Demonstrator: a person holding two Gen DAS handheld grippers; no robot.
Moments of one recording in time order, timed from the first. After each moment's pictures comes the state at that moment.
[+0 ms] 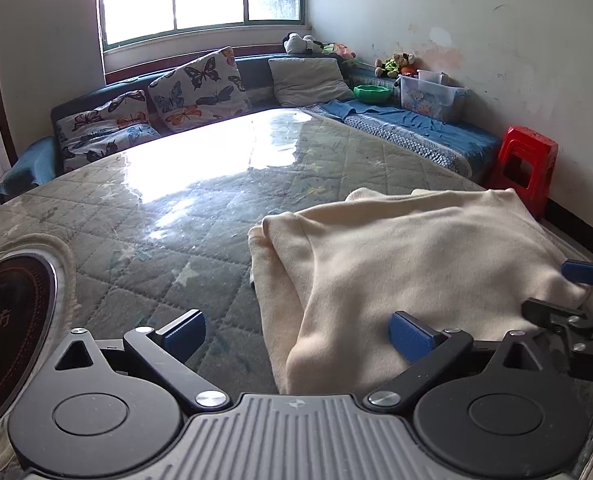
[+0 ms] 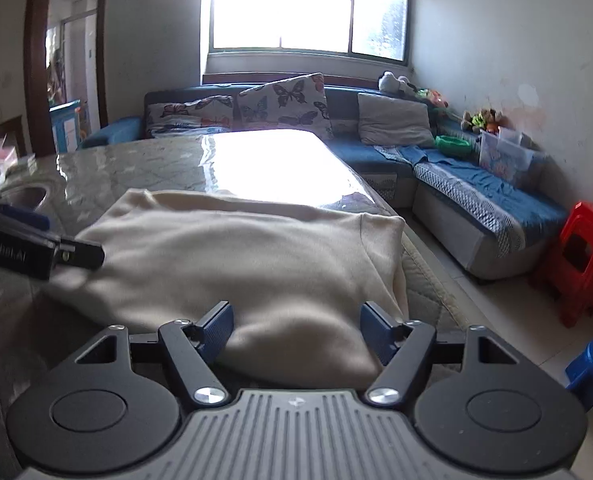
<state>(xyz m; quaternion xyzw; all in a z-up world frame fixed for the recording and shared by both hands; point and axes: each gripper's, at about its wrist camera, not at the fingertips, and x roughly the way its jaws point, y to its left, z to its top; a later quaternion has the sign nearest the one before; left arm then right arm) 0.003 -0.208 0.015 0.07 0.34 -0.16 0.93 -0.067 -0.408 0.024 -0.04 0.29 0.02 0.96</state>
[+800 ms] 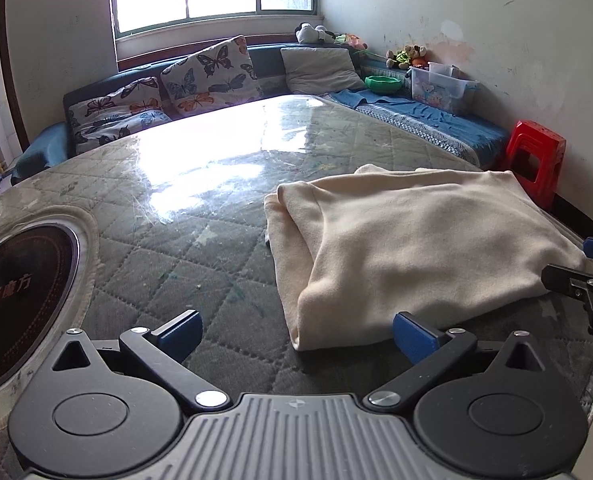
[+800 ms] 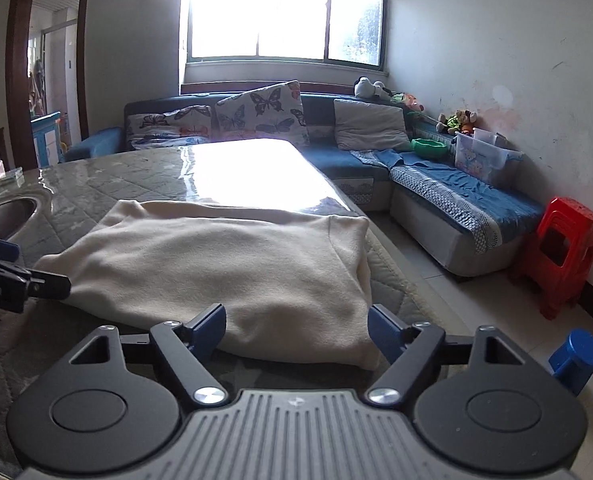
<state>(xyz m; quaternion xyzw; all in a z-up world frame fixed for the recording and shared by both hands) -0.025 -0.197 0.016 0.06 0.35 -0.14 0.92 -0.088 -0.411 0.042 -0.01 0.28 -0.01 0.96</state>
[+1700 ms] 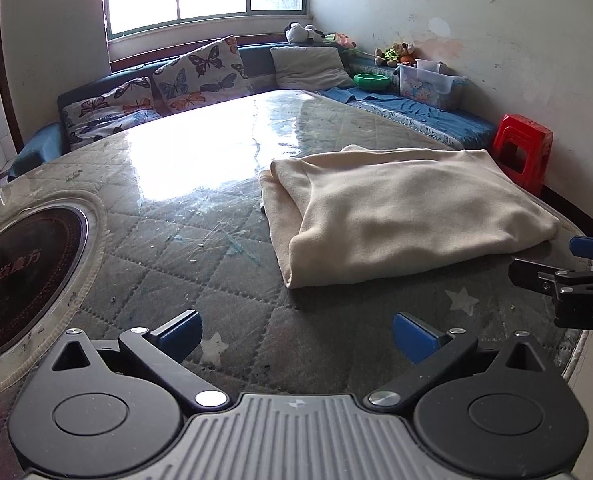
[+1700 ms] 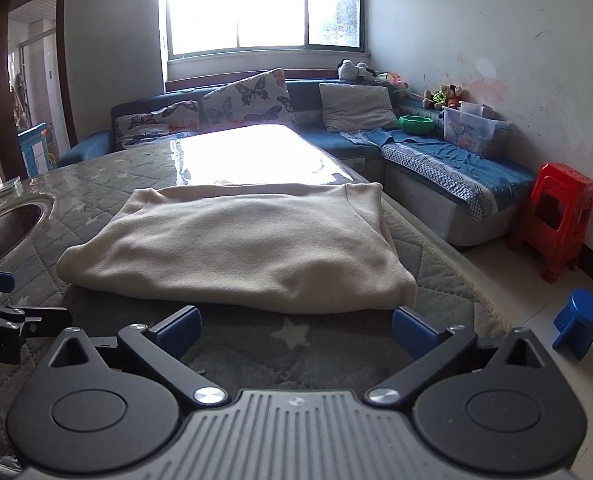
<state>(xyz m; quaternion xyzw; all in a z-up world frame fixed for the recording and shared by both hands) -0.064 -0.184 0.014 0.07 0.35 -0.16 0.92 -0.108 -0.384 0.034 0.03 0.30 -0.04 0.95</state>
